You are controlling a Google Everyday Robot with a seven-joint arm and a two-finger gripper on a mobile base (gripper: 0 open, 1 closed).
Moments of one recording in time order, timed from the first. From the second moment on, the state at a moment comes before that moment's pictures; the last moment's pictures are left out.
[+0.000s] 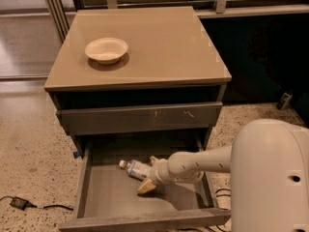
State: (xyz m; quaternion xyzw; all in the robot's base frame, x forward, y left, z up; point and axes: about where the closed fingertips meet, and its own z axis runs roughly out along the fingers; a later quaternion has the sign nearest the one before) arm 0.564 0.034 0.370 -0.54 0.77 0.16 0.31
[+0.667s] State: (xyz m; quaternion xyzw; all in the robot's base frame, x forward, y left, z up) arm 0.564 0.034 0.370 -0.54 0.77 0.16 0.31
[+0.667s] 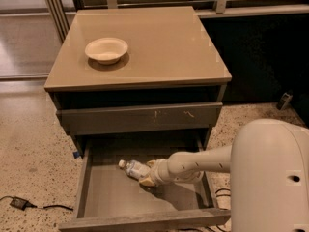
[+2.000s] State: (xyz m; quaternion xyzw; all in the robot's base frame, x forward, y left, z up) arm 0.561 0.021 0.394 -0.53 0.76 0.18 0.33
